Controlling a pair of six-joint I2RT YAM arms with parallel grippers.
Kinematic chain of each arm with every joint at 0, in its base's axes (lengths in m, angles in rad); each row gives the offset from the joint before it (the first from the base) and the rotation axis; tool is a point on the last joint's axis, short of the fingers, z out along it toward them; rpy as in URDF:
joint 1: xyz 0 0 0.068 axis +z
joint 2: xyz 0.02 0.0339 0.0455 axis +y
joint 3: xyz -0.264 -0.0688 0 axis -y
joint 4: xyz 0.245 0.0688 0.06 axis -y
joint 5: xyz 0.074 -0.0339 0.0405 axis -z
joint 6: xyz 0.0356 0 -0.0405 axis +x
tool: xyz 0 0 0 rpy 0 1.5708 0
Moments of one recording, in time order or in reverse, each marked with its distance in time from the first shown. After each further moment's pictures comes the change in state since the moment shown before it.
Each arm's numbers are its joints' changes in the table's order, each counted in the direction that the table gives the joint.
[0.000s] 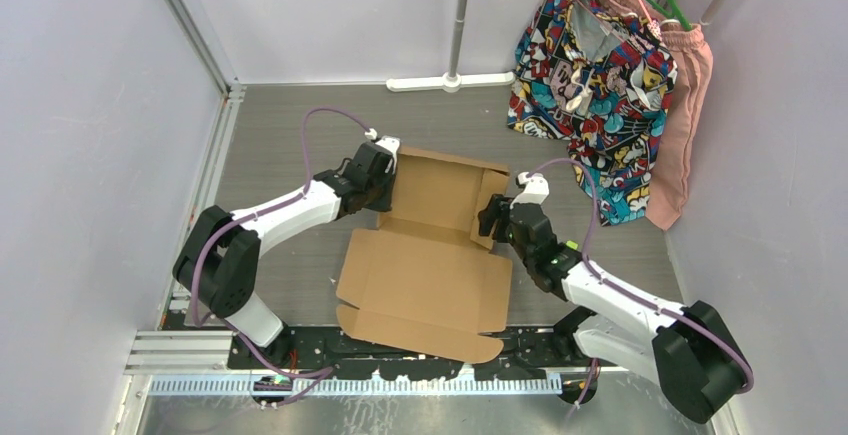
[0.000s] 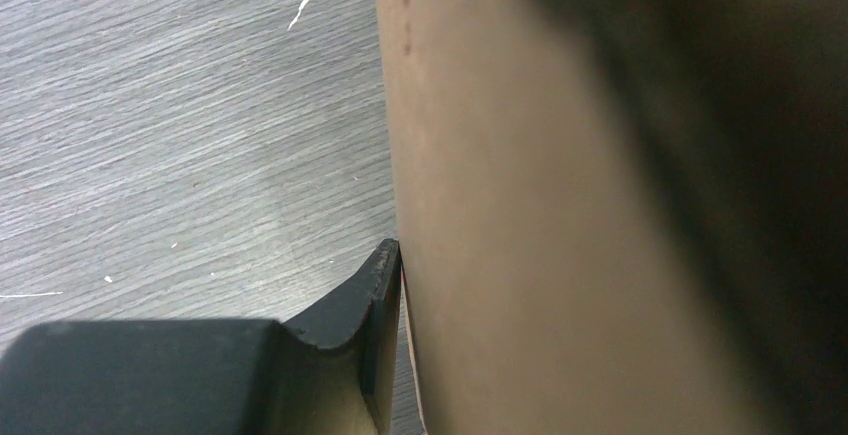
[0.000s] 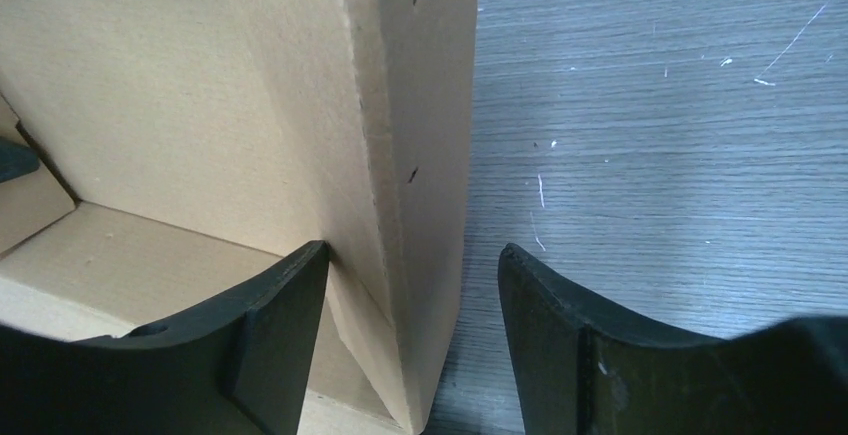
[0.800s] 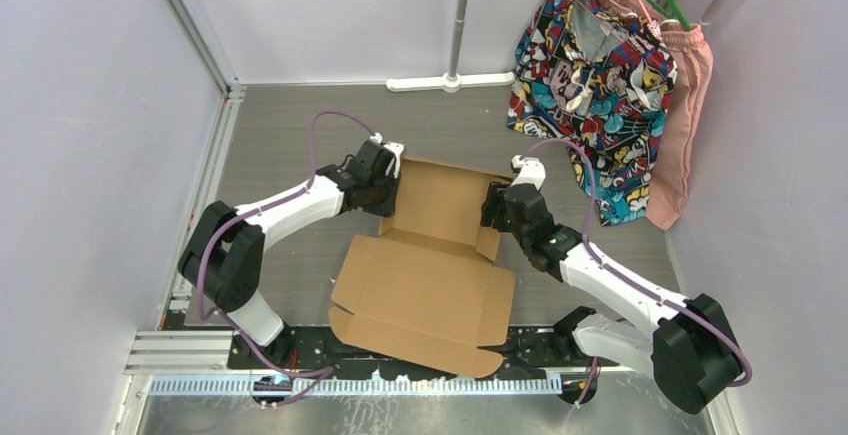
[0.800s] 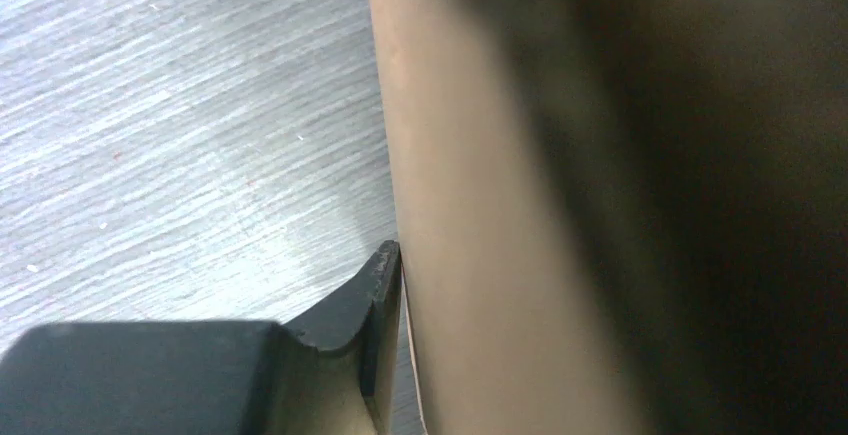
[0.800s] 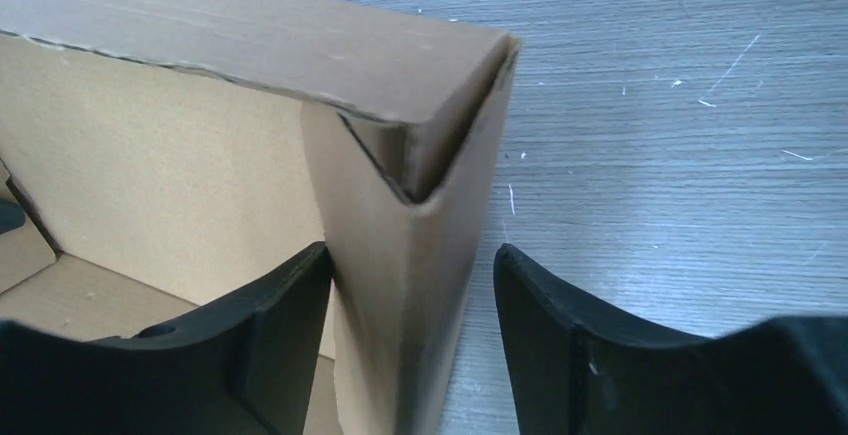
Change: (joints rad) left arm 0.004 0.035 0.050 -0.104 0.123 -0.006; right arm -0.027 0.080 0.186 -0.225 0.011 -0.038
